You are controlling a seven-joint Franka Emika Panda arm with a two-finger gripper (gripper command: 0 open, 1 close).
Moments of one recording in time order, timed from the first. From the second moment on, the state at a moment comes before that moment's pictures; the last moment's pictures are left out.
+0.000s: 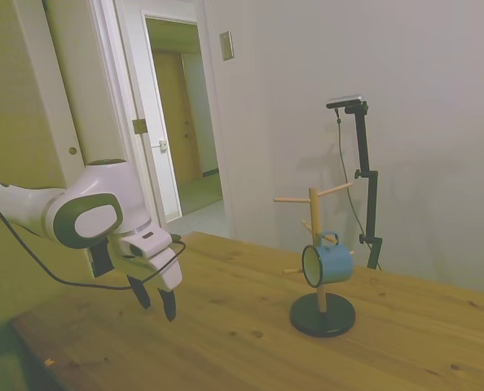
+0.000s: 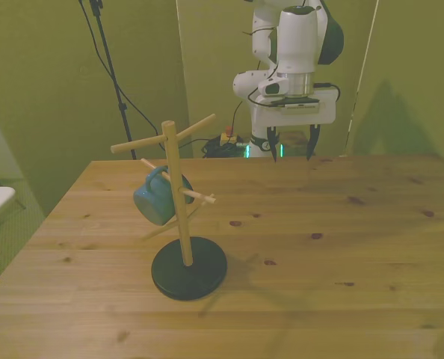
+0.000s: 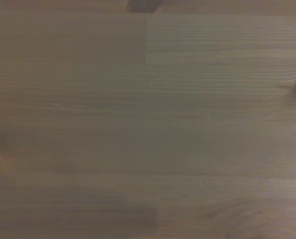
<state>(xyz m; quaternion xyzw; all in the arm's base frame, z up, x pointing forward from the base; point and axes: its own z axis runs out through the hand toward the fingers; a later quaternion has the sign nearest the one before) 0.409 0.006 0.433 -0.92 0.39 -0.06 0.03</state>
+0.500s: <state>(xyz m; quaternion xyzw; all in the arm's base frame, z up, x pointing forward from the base) 0.447 -0.066 0.482 -0.88 0.44 -0.16 0.05</state>
